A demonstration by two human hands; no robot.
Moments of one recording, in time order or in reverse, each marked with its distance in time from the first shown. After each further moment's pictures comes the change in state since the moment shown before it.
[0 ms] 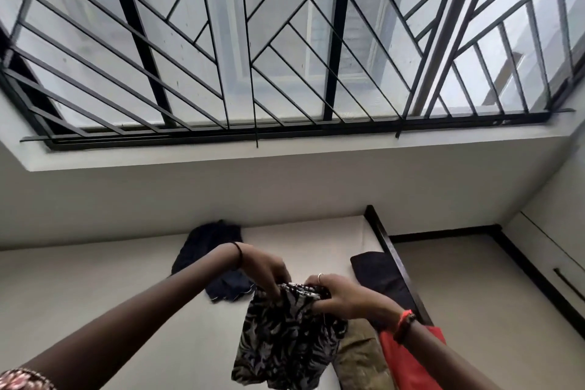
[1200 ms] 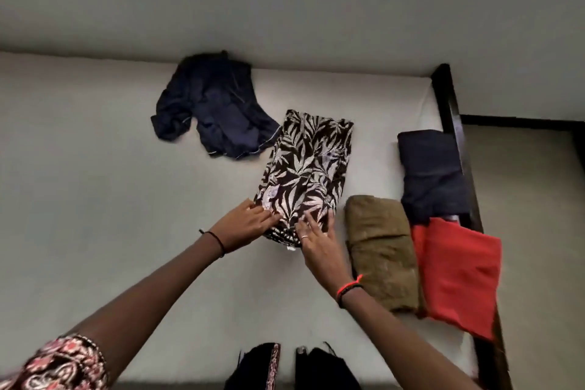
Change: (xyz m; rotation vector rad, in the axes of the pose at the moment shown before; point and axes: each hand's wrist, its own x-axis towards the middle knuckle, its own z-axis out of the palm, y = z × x) left_hand 0.203 -0.221 0.263 0.606 0.759 -0.017; right_hand 0.130 0.233 0.263 -0.745 0.208 -0.040
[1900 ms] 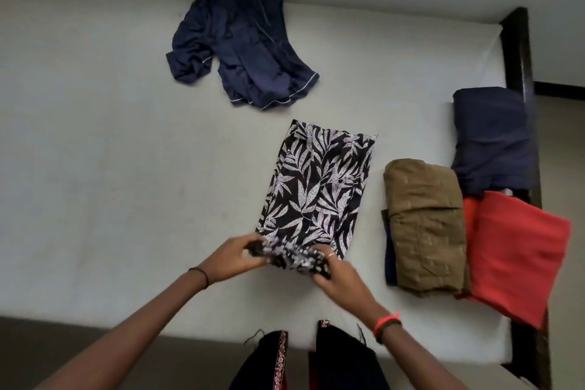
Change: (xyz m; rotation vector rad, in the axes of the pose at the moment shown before) left_hand -0.131 0.084 0.083 -1.346 -0.207 -0.786; right_hand -0.072 -0.056 0.047 0.796 -0.469 0.292
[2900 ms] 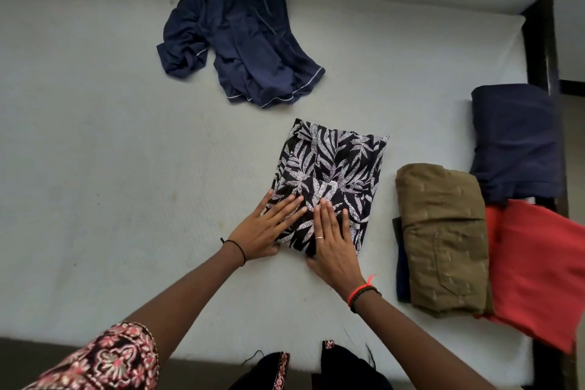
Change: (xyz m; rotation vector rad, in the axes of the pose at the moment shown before) left_hand 0.104 -0.019 0.009 1.238 0.124 0.462; right_hand 0.095 0.028 0.024 -0.779 0.241 -0.108
